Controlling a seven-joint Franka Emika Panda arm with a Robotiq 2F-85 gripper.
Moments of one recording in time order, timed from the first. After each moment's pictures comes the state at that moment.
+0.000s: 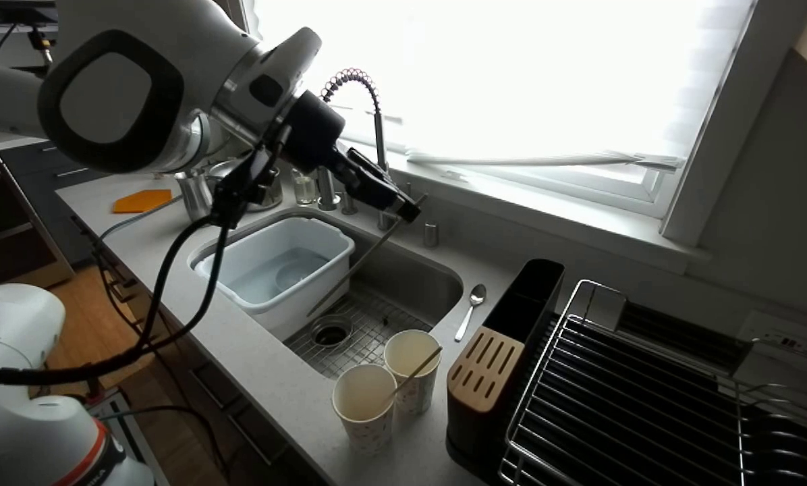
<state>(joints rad) -0.55 -0.67 -0.07 -2.54 -0.40 2.69 0.28</state>
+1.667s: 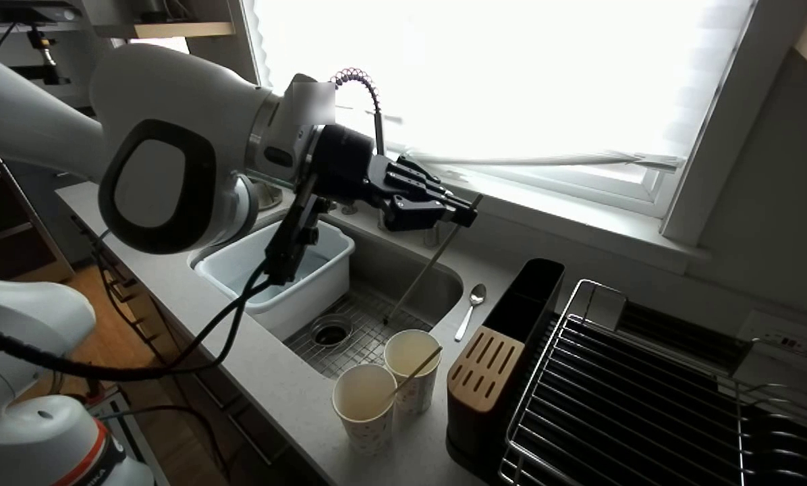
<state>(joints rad) -1.08 -0.54 0.27 -2.60 -0.40 3.26 0.59</state>
